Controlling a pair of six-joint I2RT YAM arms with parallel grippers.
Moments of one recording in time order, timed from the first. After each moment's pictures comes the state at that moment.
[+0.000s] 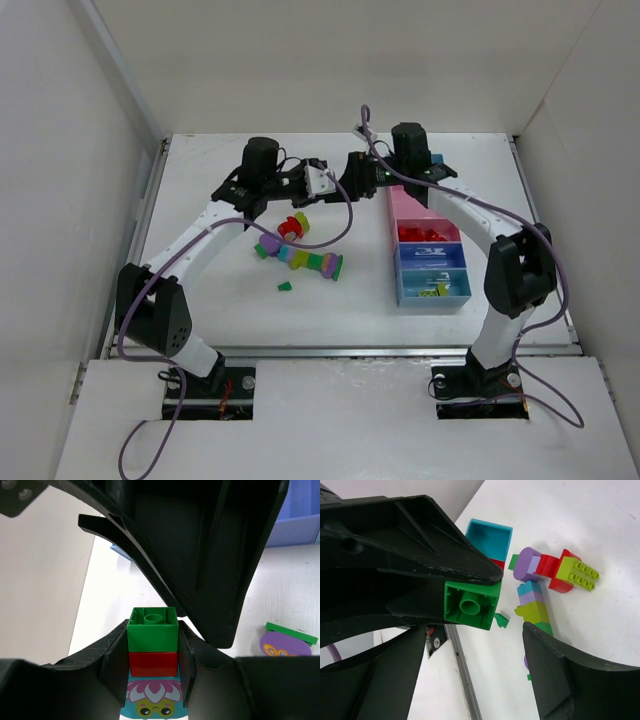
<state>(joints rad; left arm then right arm) -0.45 1.53 1.28 -0.21 0.72 0.84 0.42 1.79 1.49 -0.16 -0.95 0.42</state>
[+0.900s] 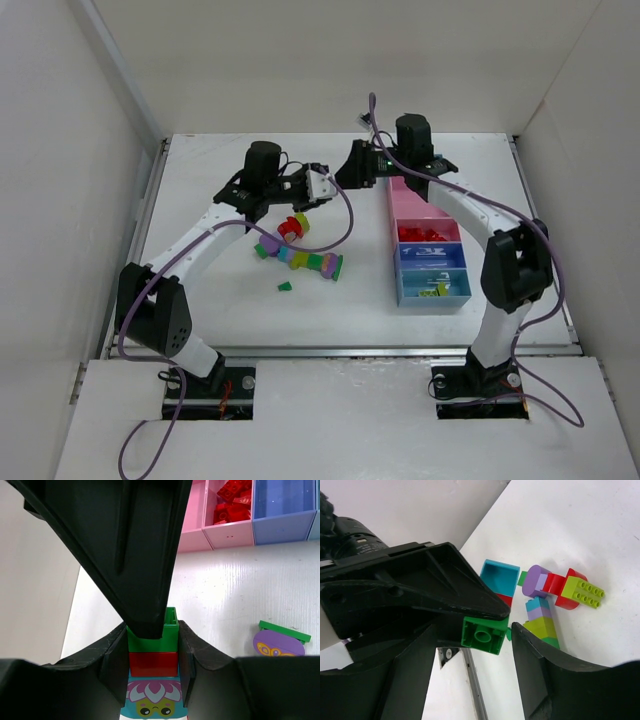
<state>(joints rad) -0.45 1.53 1.26 -0.20 0.72 0.85 0.39 1.84 1.56 -0.08 -0.99 0.54</state>
